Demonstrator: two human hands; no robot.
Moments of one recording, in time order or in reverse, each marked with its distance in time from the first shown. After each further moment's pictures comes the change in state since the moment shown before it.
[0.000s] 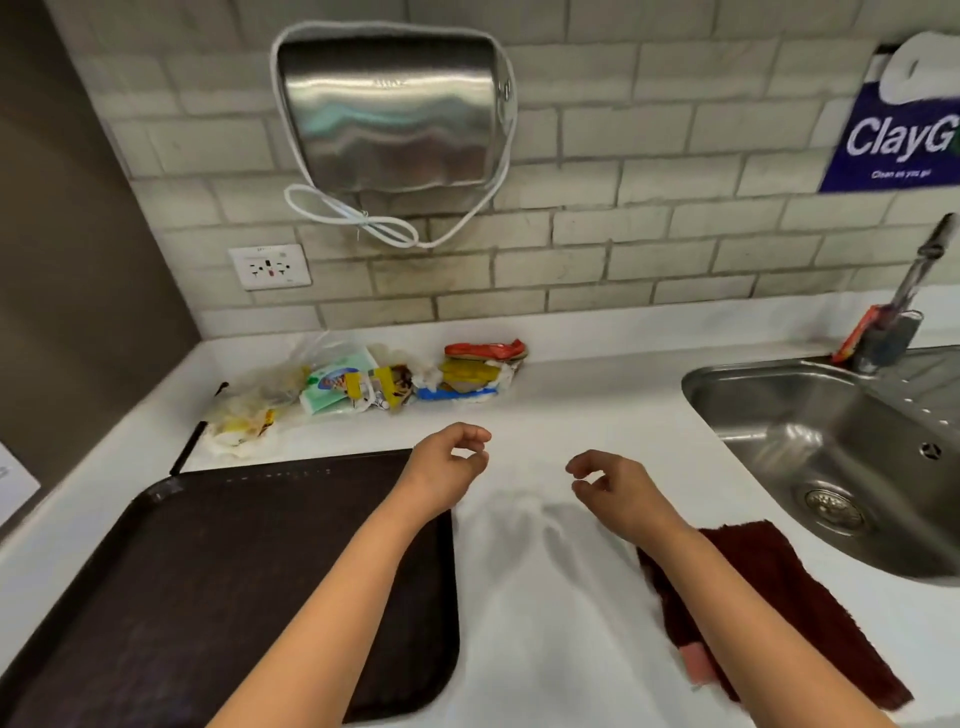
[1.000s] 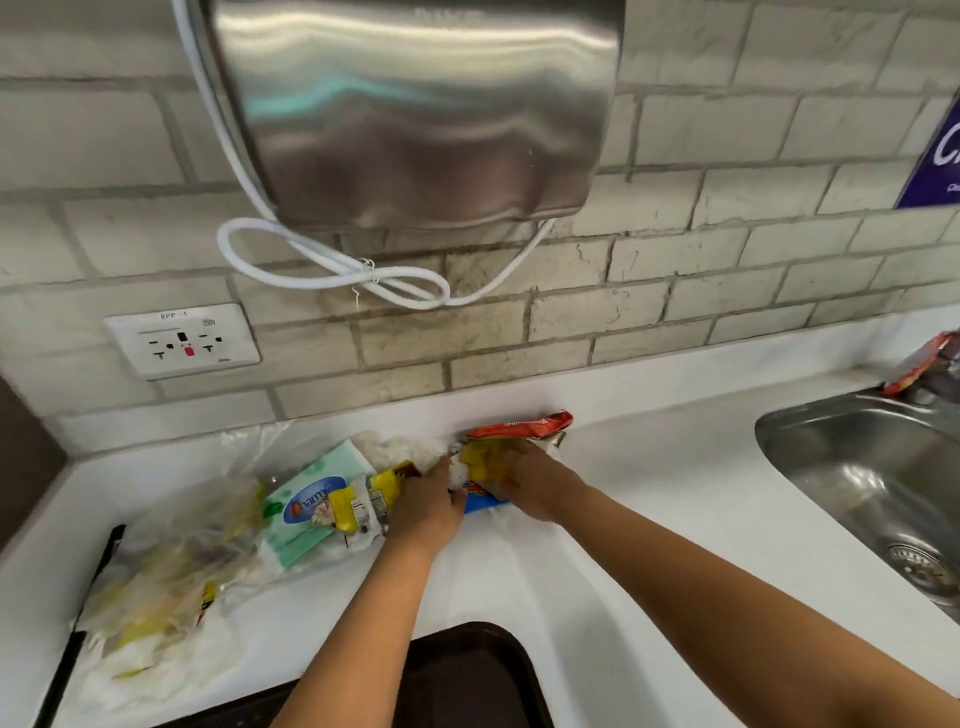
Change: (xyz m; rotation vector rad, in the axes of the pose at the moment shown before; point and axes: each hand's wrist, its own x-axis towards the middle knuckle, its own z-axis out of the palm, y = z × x) left_hand 0.266 -0.118 -0.053 0.580 -0.057 0.007; right_hand 0.279 -0.069 0.112 -0.491 -0.225 -0.093
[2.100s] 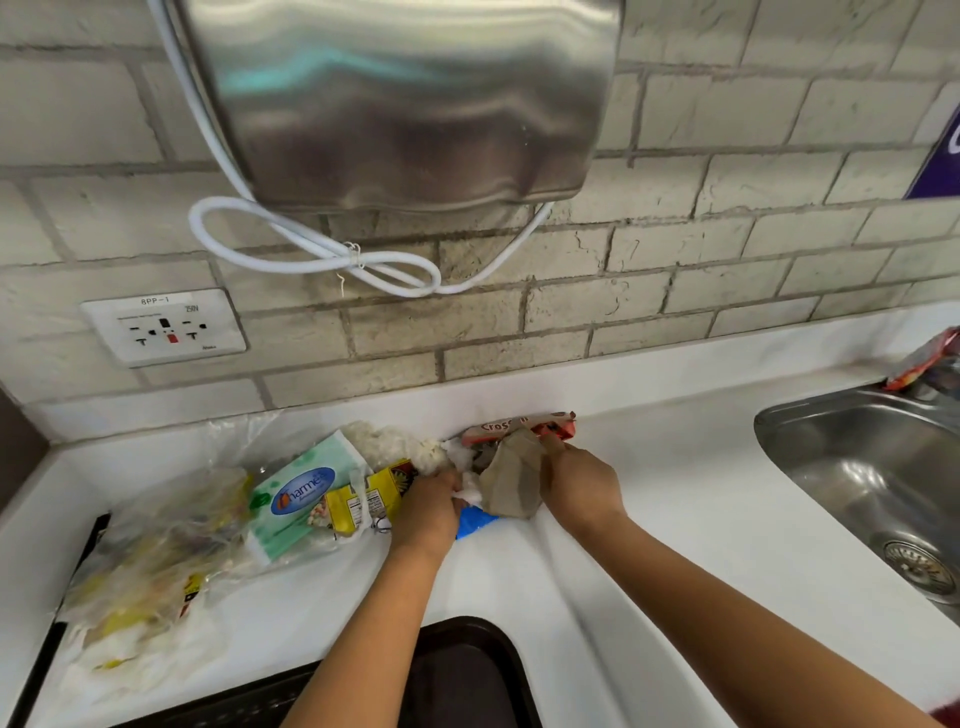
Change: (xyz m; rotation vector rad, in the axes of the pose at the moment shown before) left_hand 0.003 0.002 0.019 -0.037 0.016 0.022; right_hand -0.027 0.025 0.004 -0.155 0.333 0.236
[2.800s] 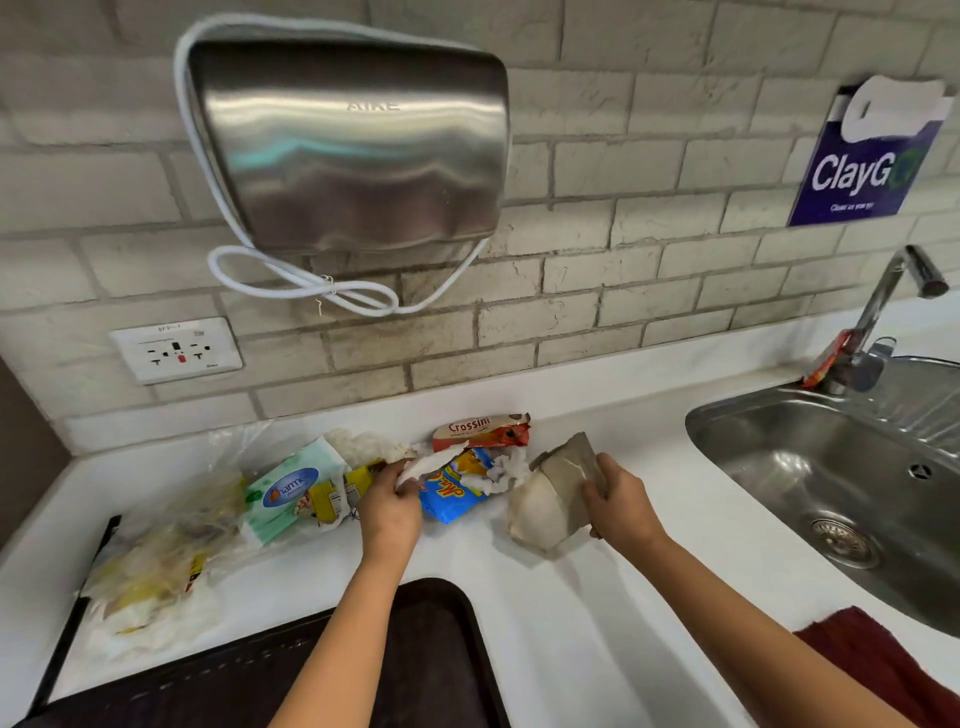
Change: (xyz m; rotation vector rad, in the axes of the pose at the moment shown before) left_hand -0.076 0.037 -0.031 -0.598 0.349 -0.147; right_hand -0.092 0.069 -0.043 0.707 0.088 0.259
